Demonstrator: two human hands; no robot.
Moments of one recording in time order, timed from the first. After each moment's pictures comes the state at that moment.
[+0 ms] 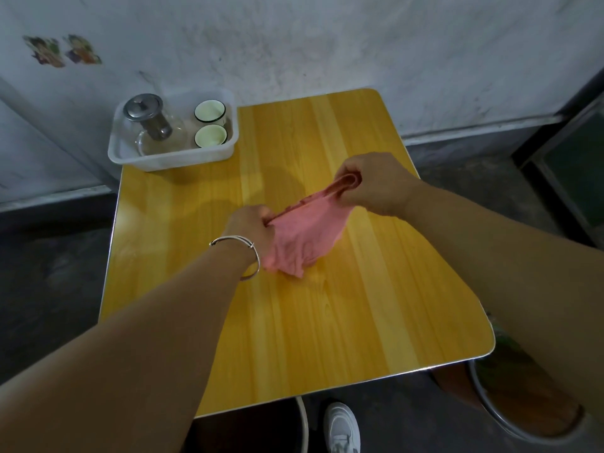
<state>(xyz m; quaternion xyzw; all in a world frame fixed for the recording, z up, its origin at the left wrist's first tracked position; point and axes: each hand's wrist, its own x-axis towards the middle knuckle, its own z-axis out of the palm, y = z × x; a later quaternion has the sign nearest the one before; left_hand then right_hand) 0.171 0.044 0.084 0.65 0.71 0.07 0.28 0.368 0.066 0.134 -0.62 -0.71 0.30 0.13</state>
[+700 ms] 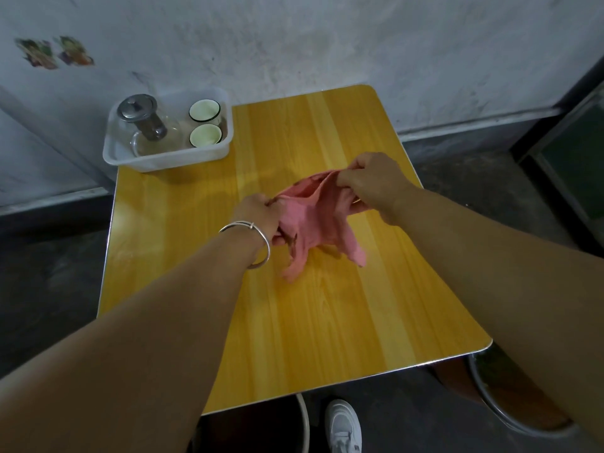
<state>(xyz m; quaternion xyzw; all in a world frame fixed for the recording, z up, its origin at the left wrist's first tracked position) 0.196 0.050 0.092 0.44 0.71 0.24 0.50 0.363 0.061 0.124 -0.68 -0.46 0.48 0.30</state>
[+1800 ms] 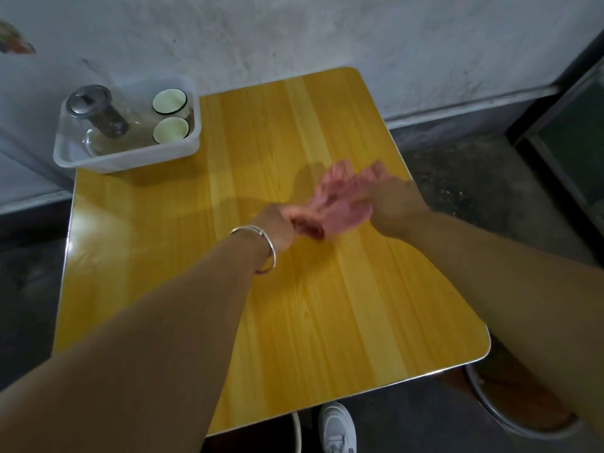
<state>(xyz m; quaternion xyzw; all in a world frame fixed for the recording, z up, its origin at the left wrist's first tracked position) 0.243 0.063 0.064 0.57 0.60 0.16 0.54 0.427 0.069 0.064 -0.69 -0.70 0.18 -0.07</state>
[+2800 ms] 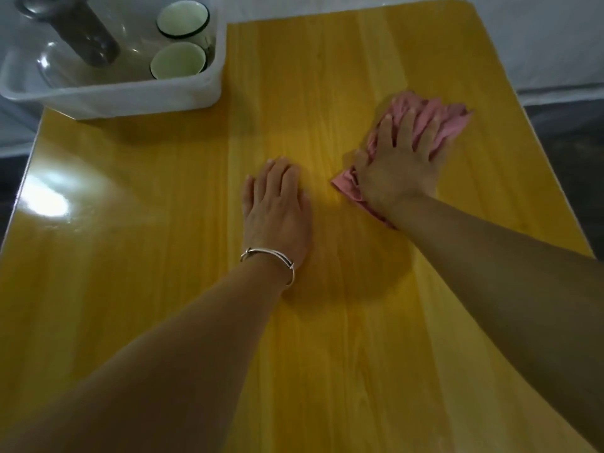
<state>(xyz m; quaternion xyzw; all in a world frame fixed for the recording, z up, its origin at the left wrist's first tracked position) 0.196 0.133 -0.091 0.68 0.71 0.15 0.11 0.344 0.195 -0.082 -0.76 -0.64 0.07 -0.04</state>
